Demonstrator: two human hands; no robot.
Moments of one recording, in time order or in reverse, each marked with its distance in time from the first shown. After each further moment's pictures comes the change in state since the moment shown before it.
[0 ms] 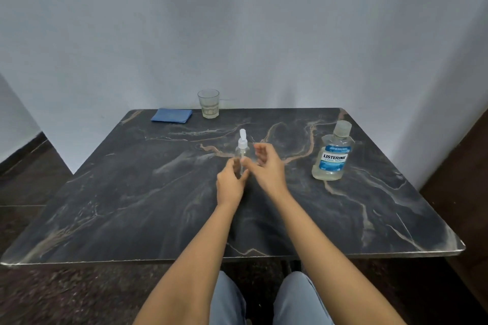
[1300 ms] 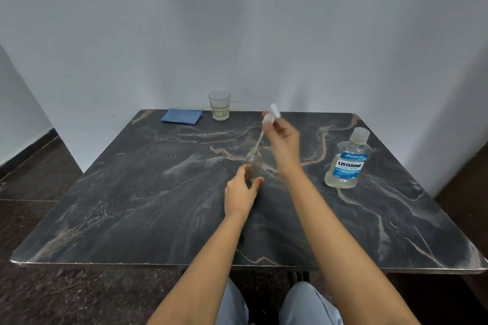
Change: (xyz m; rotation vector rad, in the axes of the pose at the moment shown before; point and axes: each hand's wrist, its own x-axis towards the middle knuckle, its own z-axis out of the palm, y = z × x) left_hand -0.009 -0.003 -0.004 0.154 -0.001 0.064; right_hand 0.039 -0.052 0.001 0.397 0.037 -0.091
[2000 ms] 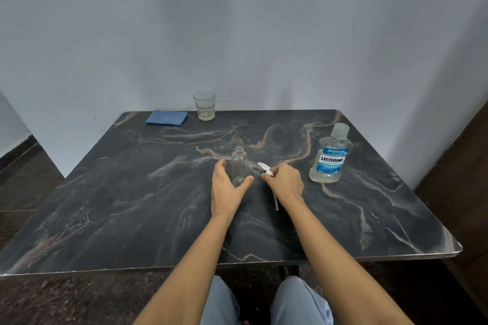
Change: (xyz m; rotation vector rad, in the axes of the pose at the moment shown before) left_hand 0.001 -0.001 0.003 -0.092 0.074 0.033; right_hand -0.021 0.078 -0.070 -1.168 0.048 0.334
